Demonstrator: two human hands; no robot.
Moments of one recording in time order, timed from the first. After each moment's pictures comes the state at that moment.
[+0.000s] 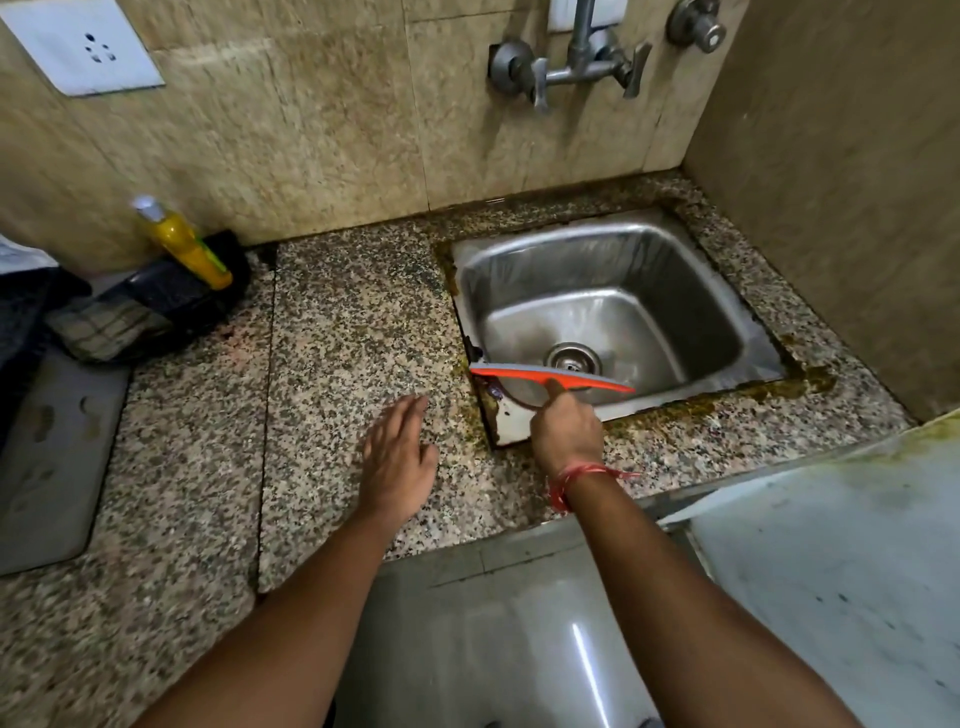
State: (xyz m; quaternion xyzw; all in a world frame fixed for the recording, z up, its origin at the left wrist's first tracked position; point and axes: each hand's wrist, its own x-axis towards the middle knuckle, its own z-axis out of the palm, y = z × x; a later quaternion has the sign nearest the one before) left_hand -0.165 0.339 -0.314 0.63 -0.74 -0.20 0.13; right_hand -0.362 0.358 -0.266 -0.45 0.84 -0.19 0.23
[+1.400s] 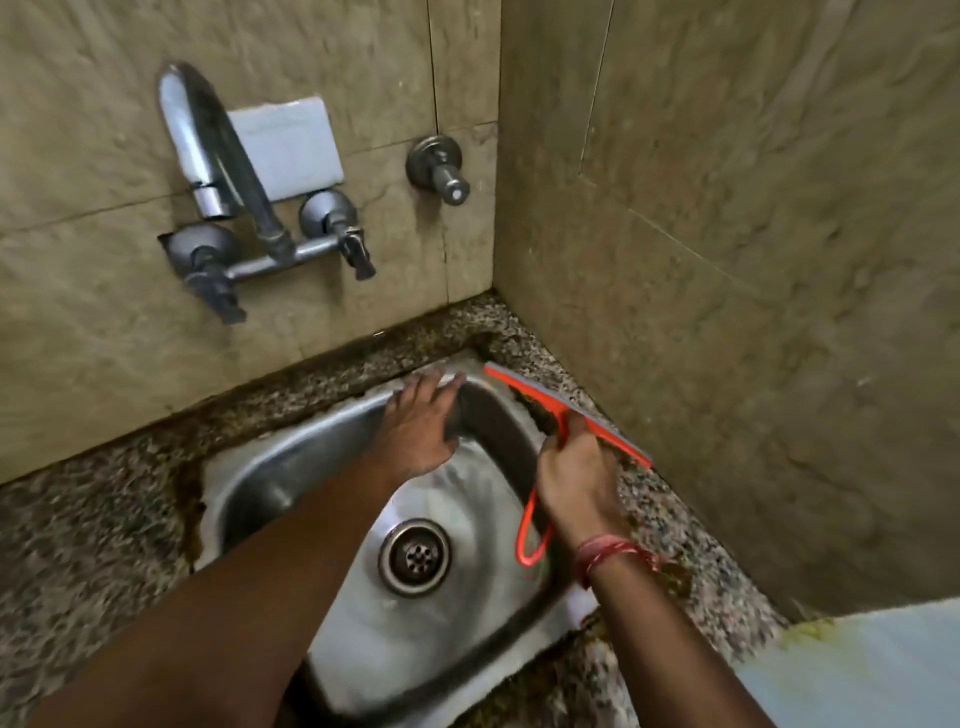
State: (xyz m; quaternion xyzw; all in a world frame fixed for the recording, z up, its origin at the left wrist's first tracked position) left_hand -0.550 0.049 -0.281 0.39 -0.91 -0.11 -0.01; right_hand -0.674 0.213 -0.227 -0.28 0.88 -0.33 0.18
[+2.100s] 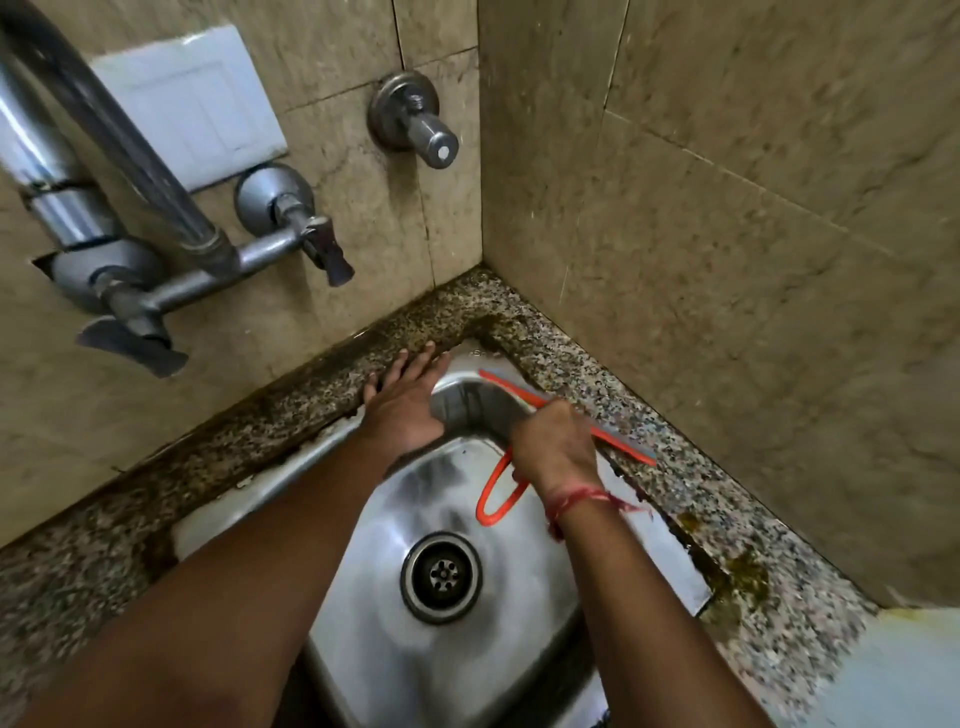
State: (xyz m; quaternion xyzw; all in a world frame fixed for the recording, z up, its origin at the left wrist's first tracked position) left_hand -0.563 -0.047 -0.329 0.39 -0.90 -0.16 -0.07; right_hand -0.662 0.117 -0.256 -0.16 0.89 -0.30 0.29
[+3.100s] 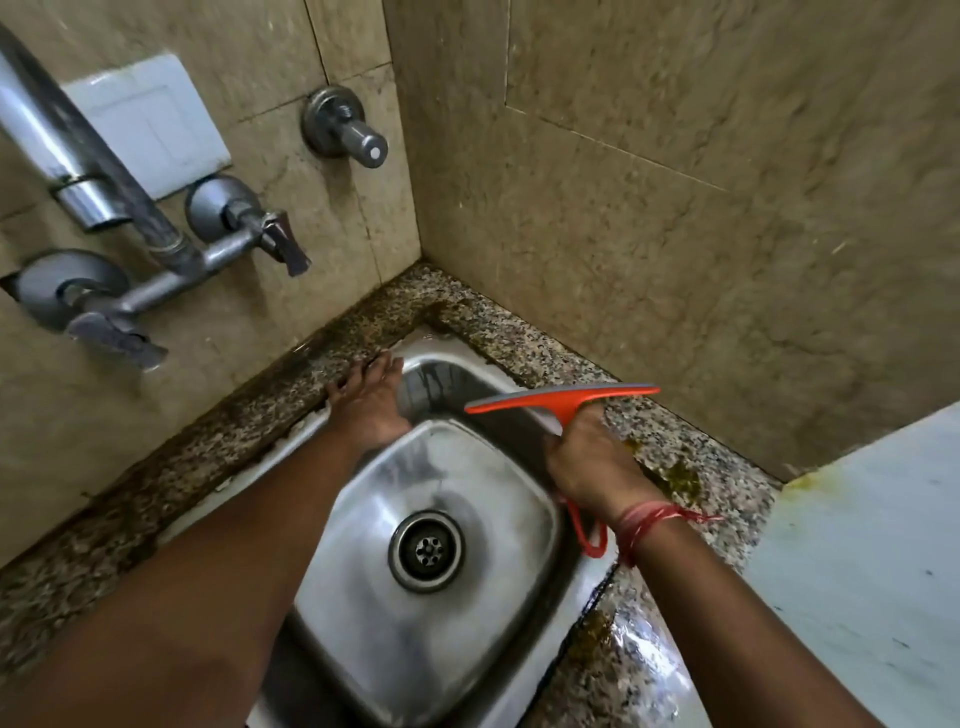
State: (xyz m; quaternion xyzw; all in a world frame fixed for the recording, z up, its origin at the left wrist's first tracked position) left_hand -0.547 -0.024 -0.309 0.37 -0.91 -0.14 -0.14; right_hand -0.645 0.231 -0.220 -0.21 0.92 -0.20 0.27
